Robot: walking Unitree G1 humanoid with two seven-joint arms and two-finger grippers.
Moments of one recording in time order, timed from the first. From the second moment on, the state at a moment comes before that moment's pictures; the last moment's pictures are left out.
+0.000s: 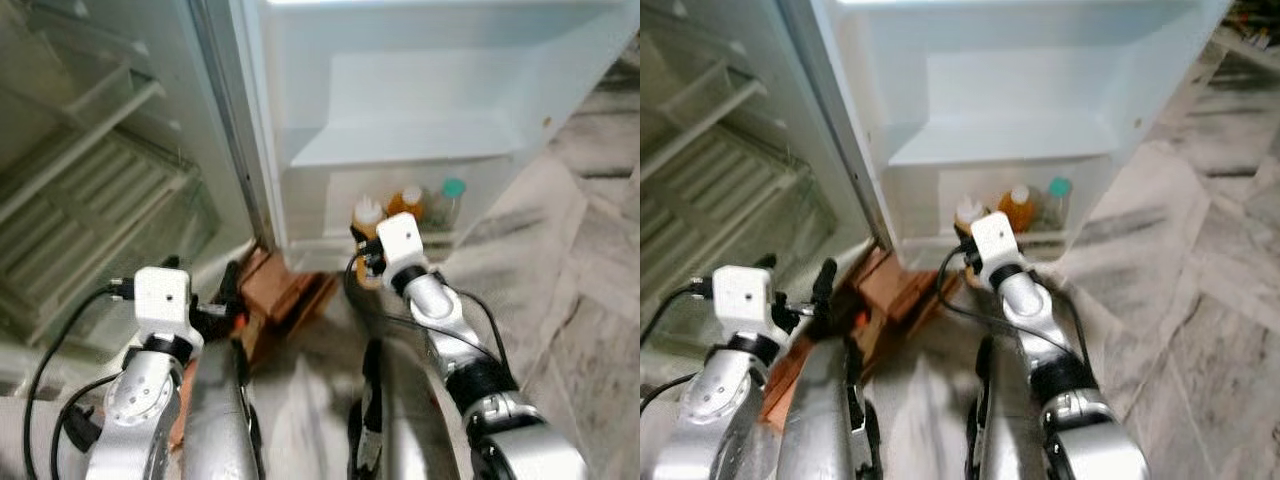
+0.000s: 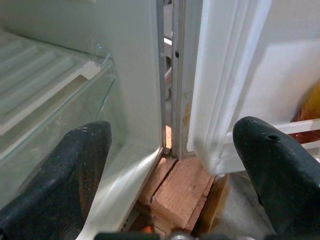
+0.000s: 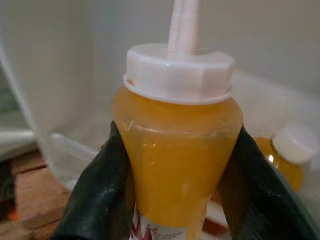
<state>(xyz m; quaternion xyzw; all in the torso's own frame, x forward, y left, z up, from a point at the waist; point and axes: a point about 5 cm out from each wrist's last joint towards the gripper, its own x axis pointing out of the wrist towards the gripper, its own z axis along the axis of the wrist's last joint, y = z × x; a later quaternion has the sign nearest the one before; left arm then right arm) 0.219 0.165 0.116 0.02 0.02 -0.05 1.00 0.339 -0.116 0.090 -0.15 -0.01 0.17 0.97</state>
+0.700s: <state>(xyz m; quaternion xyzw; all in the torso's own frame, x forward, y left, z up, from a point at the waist) 0.181 0.166 0.141 0.00 0.06 -0.04 1.00 0.369 -0.091 0.166 -0.27 -0.22 0.14 0.93</state>
